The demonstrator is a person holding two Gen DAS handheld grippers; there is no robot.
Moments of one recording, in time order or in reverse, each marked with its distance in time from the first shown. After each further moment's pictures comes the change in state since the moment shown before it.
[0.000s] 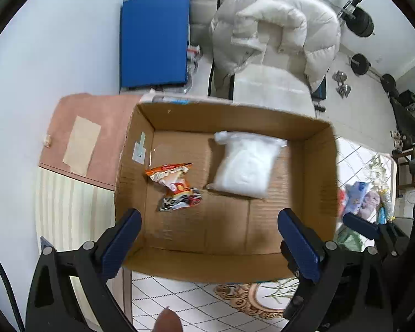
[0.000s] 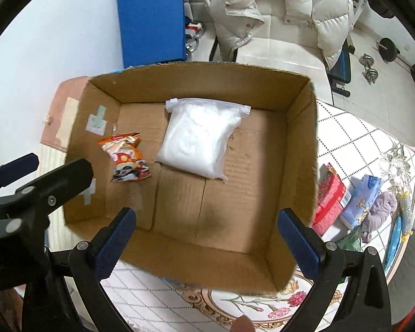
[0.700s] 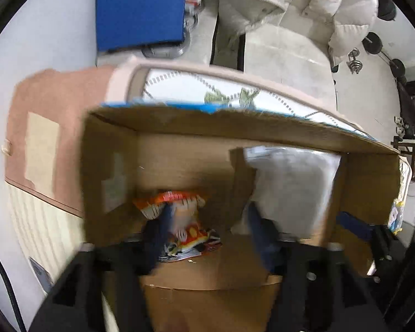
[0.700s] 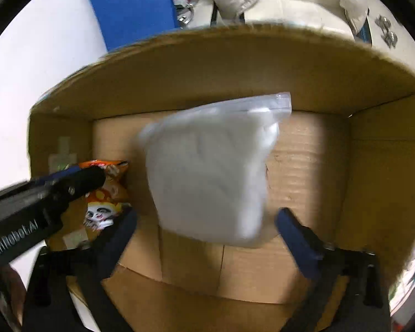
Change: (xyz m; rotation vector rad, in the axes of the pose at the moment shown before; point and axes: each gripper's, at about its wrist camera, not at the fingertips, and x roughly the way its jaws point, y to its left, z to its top) left arm 0.140 0.046 0.081 0.002 0.267 -0.064; right arm 0.141 0.007 0.088 0.079 0.174 0.022
